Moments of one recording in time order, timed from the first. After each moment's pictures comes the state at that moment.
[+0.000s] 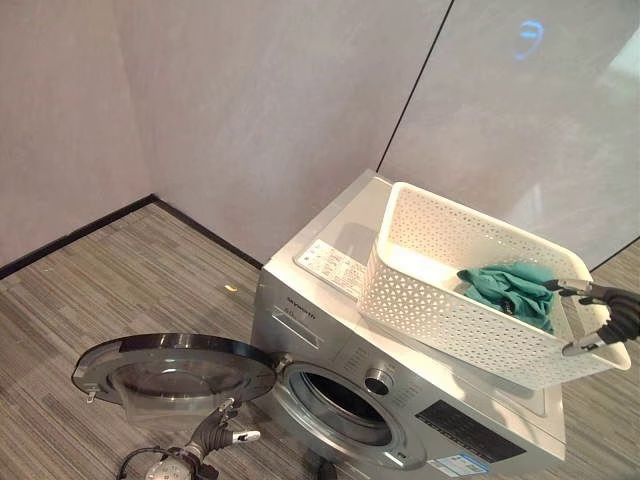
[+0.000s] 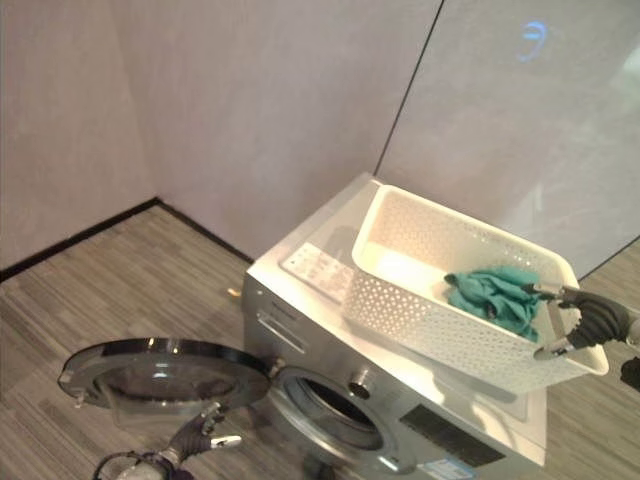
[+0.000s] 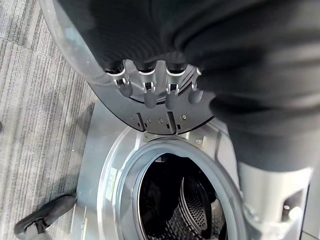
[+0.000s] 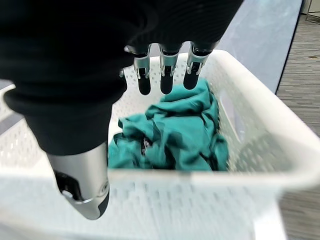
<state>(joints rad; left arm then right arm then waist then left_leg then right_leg) 0.25 0.46 -0.30 0.47 -0.16 -0.08 -0.13 0.52 -1.43 -0.33 0.01 0.32 -0.04 0.37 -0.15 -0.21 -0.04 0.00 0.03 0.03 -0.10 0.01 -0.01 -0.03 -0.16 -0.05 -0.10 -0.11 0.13</state>
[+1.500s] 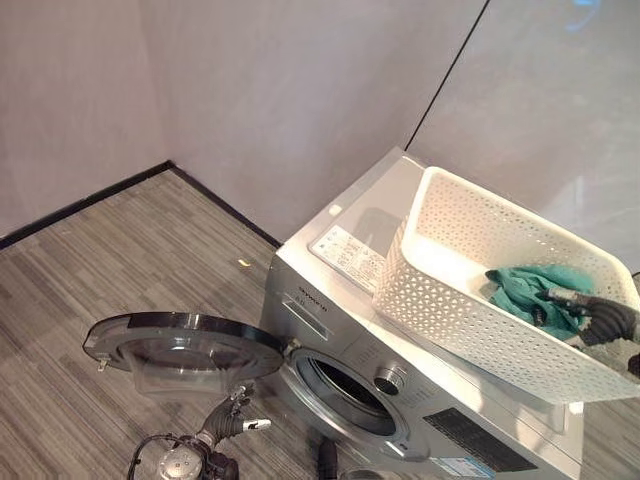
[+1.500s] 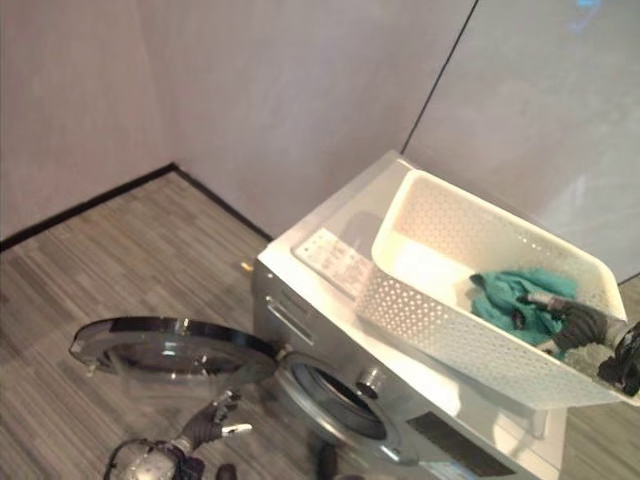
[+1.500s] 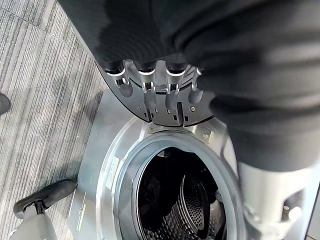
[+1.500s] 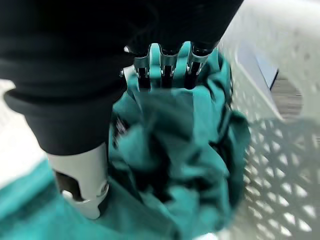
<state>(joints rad) 0.22 0.47 -0.33 0.44 -0.20 -0.08 -0.13 0.24 -1.41 0.05 0.17 0.26 -0.02 0.38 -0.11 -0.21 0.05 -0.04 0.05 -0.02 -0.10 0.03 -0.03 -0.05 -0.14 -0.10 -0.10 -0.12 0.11</state>
